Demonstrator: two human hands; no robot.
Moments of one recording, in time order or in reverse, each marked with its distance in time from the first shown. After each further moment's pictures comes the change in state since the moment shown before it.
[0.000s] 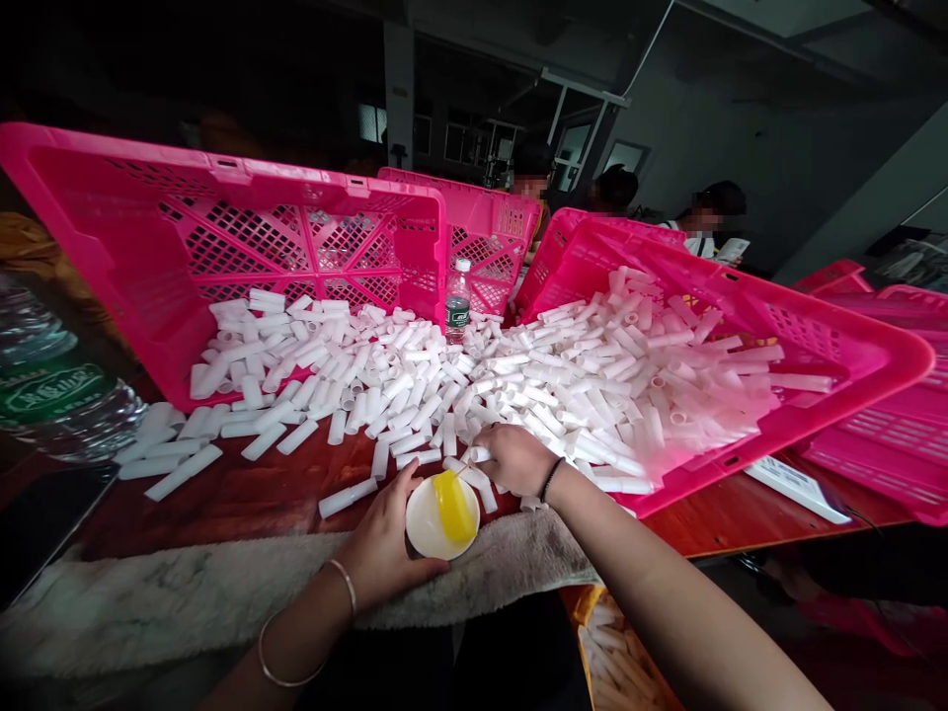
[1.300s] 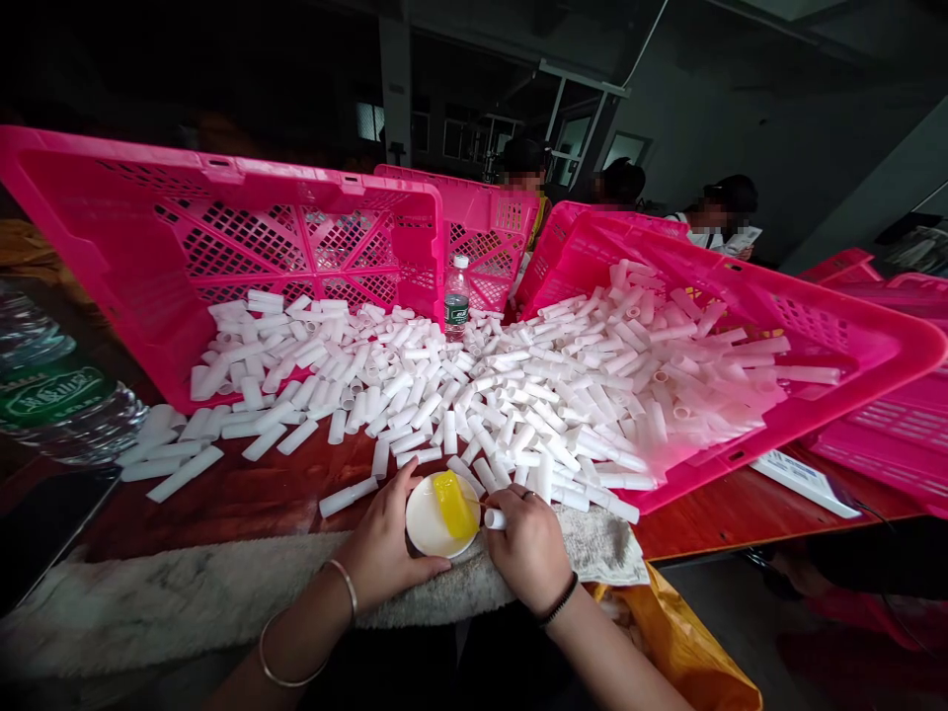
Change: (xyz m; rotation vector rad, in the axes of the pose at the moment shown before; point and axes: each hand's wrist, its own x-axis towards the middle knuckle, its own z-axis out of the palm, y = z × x) left_hand -0.001 -0.004 0.005 0.012 0.079 0.069; right_hand -0.066 -0.032 0.079 0.021 0.467 0.317
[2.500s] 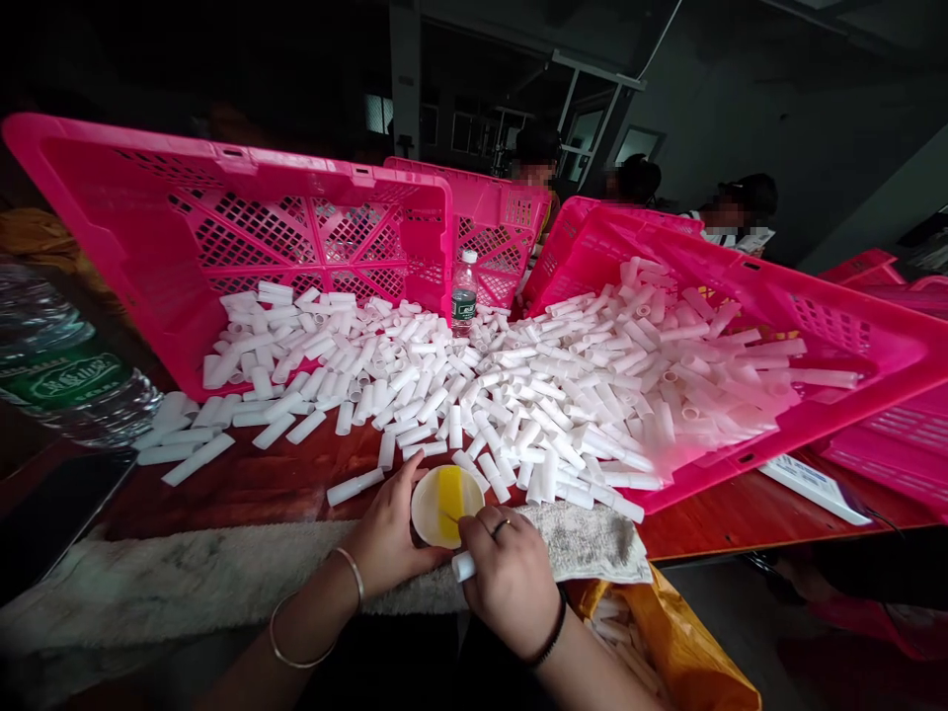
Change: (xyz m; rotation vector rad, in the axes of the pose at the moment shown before) left_hand -0.001 0.006 -0.003 -0.013 -0.024 -0.008; right_hand -0.020 -0.029 0.002 -0.136 0.121 -0.376
